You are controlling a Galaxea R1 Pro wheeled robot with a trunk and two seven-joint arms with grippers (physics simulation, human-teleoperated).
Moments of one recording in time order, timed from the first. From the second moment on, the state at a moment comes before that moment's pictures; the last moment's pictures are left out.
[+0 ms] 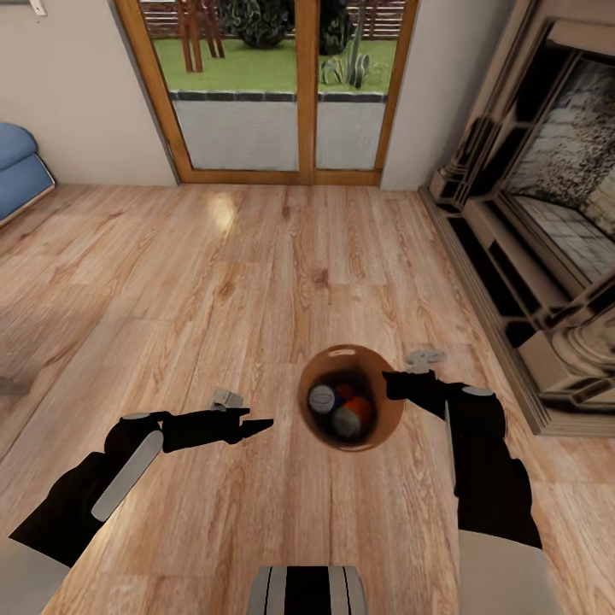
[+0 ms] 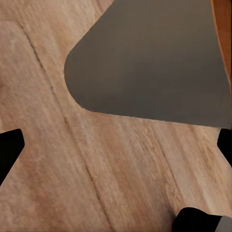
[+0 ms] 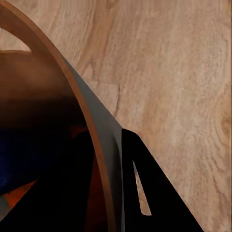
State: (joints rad) left arm -0.59 0.33 -0.37 -1.34 0.61 0.69 -0.54; right arm -0.61 0.17 -0.24 -1.54 0.45 0.81 0.62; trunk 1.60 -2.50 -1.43
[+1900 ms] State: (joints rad) left arm -0.59 0.34 -0.37 -1.34 0.61 0.69 -0.54; right arm -0.66 0.17 -0.23 -1.03 0.25 0.43 0.34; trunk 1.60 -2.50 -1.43
